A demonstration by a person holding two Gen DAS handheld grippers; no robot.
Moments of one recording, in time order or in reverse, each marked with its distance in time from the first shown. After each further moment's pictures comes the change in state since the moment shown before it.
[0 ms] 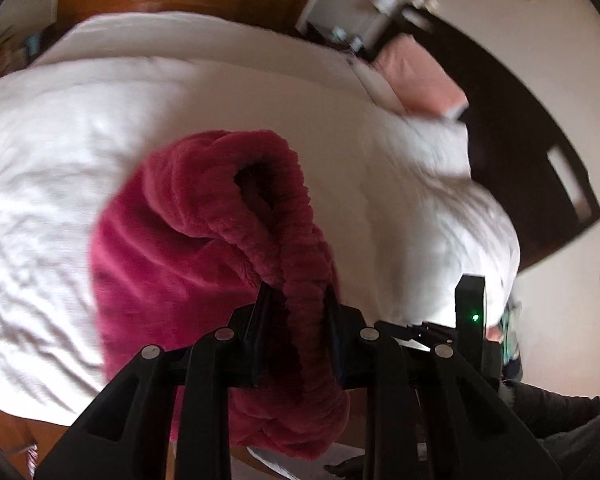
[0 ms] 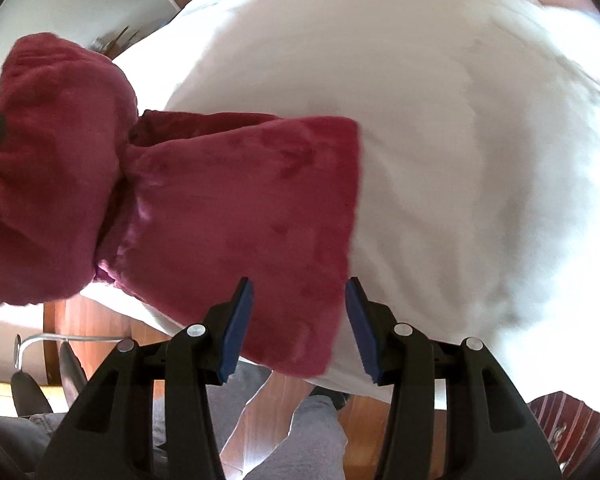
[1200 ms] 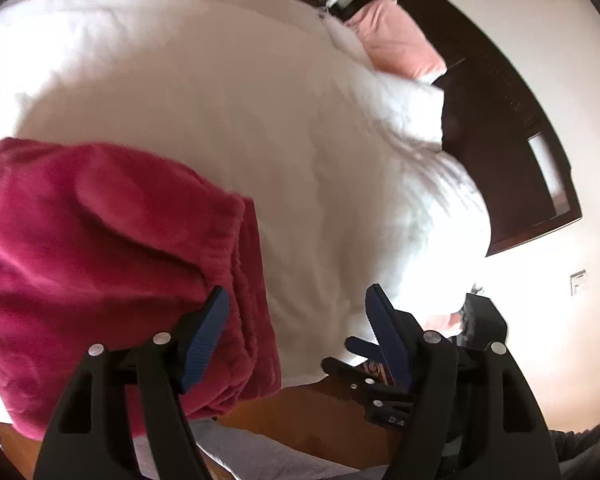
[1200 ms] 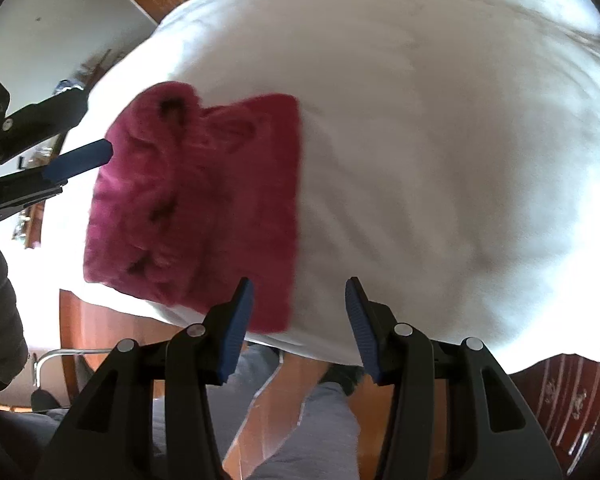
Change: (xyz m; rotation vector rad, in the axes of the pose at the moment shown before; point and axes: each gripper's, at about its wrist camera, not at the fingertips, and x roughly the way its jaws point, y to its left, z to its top) left arm 0.089 -0.026 0.000 -0.064 0.126 -0.166; right arm -0.024 -0.040 -0.029 0.093 -0.001 0.048
